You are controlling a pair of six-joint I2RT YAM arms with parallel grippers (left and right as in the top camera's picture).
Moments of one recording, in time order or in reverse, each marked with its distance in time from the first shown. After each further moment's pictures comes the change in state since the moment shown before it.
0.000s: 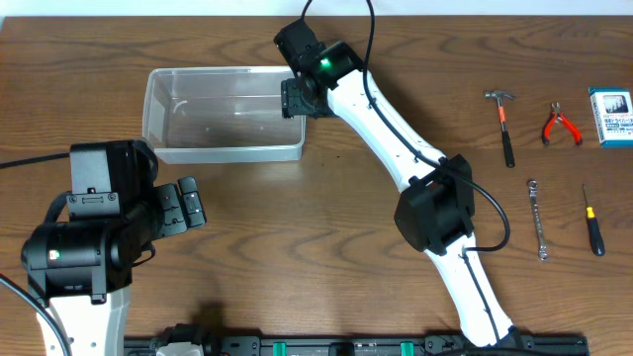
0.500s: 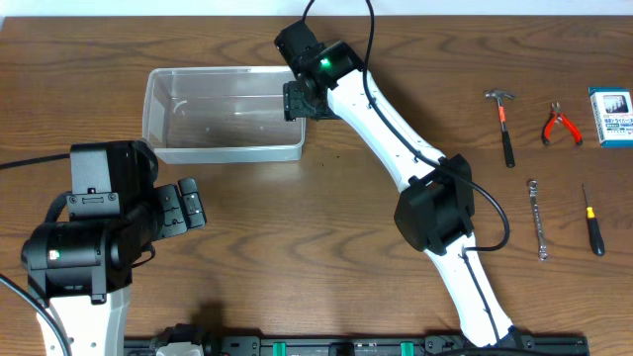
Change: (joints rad) left arm 0.000 0.000 0.000 -0.008 0.000 0.000; right arm 0.000 0.000 0.000 -0.029 0.006 0.003
